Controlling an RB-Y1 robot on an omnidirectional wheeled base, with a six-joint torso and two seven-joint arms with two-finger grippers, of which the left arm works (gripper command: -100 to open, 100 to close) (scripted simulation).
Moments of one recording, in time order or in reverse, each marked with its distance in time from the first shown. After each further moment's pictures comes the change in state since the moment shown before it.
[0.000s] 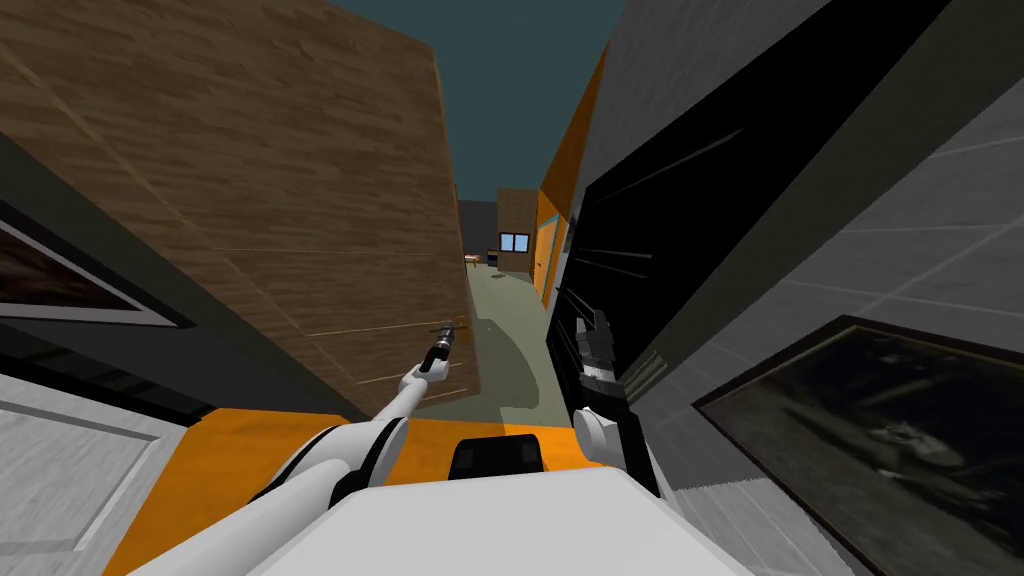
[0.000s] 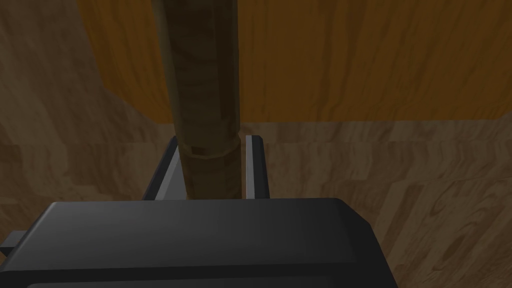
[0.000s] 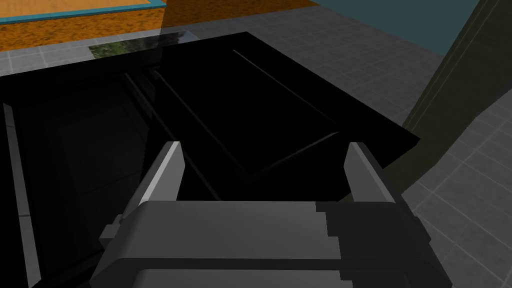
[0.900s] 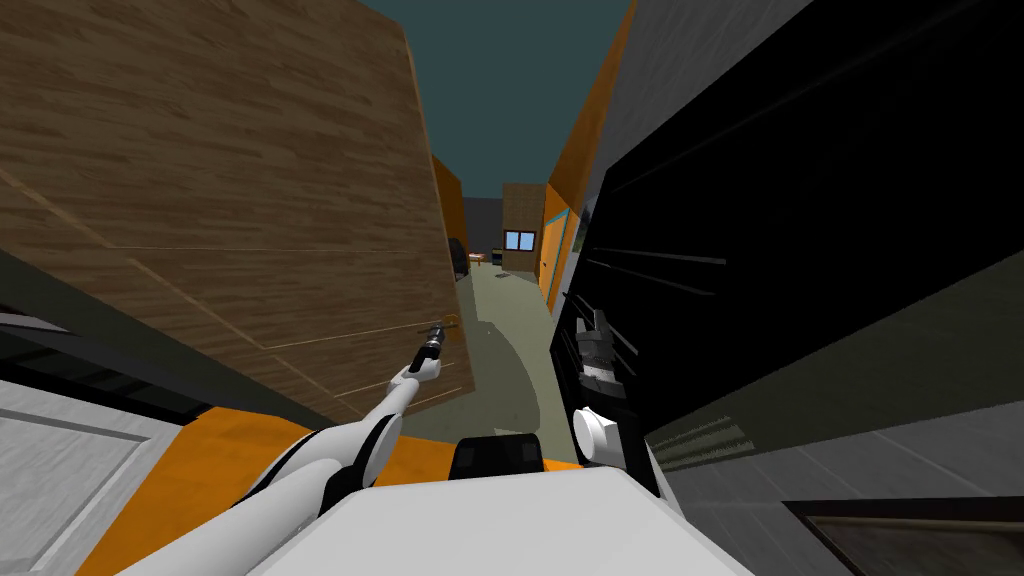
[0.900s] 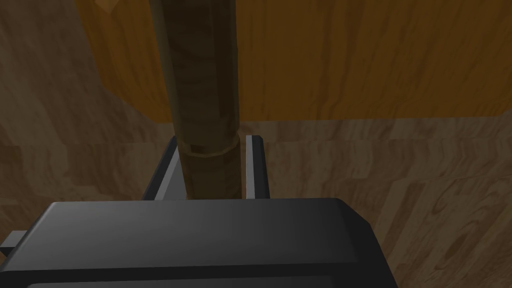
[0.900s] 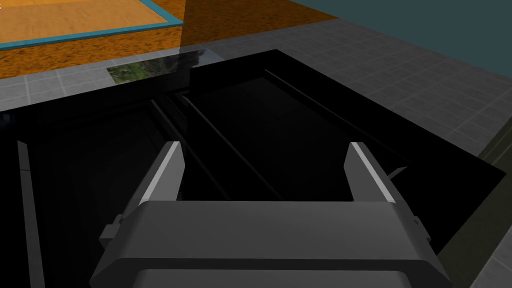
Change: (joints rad) arm 0.000 0.047 0.074 0.011 0.029 -0.003 -0.024
